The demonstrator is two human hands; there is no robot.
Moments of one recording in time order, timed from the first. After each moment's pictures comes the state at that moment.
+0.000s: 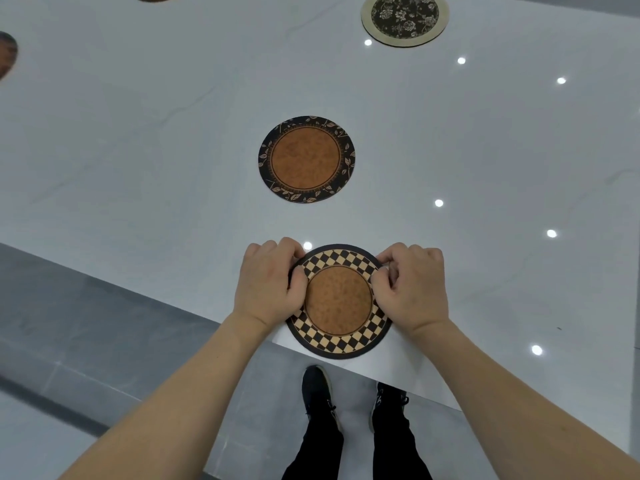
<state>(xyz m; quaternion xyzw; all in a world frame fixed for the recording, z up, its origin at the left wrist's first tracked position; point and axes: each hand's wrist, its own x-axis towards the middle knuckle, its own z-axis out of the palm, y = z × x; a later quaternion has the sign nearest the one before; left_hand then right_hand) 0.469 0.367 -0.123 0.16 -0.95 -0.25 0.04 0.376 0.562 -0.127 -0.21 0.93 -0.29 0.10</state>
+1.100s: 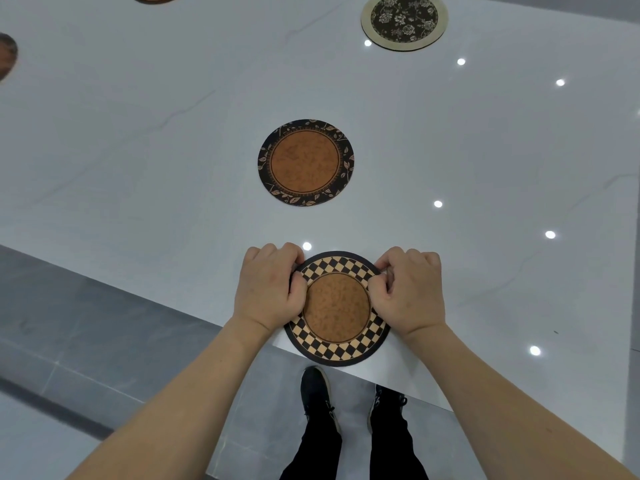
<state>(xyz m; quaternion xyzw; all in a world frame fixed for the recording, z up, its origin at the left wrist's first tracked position) 0.469 0.368 -0.122 0.16 -0.96 -0.23 0.01 0.378 0.560 -0.127 -0.21 0.94 -0.26 0.08</state>
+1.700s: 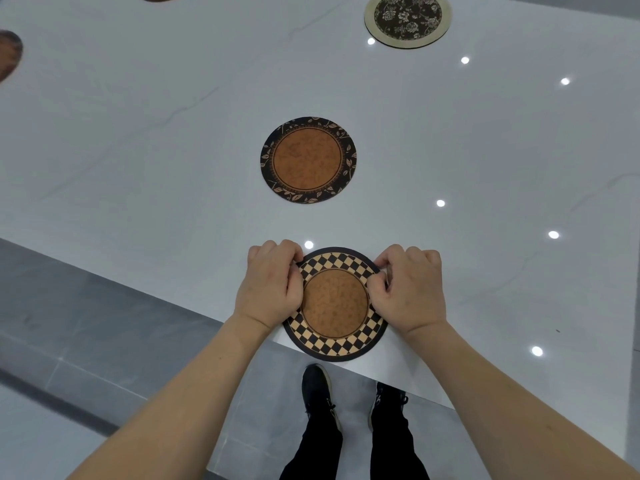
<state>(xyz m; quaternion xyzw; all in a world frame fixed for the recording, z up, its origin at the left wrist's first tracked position) 0.472 0.368 -0.125 0.17 -0.95 -0.27 0.03 0.378 0.560 -0.132 -0.23 0.94 -0.24 0.07</state>
